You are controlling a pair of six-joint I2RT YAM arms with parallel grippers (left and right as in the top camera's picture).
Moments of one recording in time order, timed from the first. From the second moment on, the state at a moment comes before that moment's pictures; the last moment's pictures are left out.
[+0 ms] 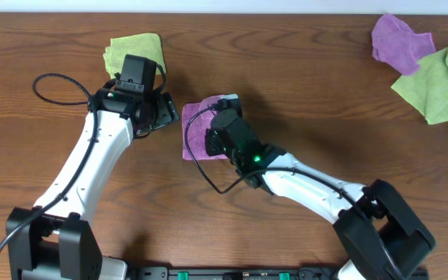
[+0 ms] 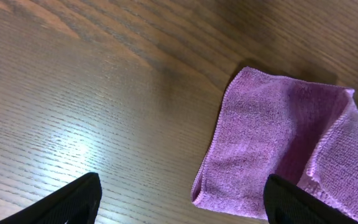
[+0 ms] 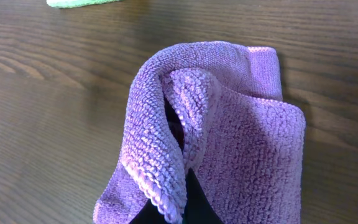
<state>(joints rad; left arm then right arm) -0.20 1.60 1.24 -0.83 0.00 -0.58 0.76 1.75 0.97 0.06 0.16 0.55</state>
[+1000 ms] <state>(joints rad) -0.20 1.60 1.24 -0.83 -0.01 -0.56 0.80 1.92 0.98 0.24 0.15 0.63</state>
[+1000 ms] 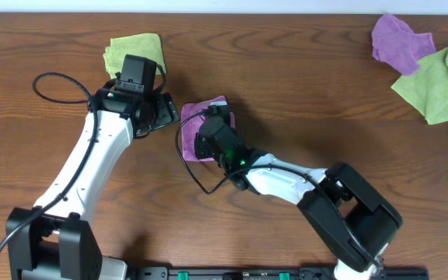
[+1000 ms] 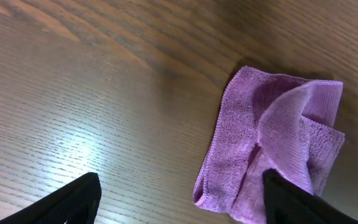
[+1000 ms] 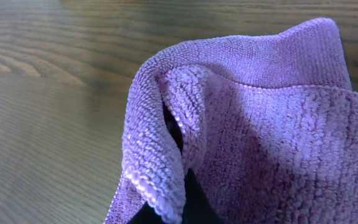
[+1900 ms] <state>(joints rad) -0.19 1.59 1.24 -0.90 0.05 -0.53 0.80 1.91 1.08 0.06 0.09 0.63</state>
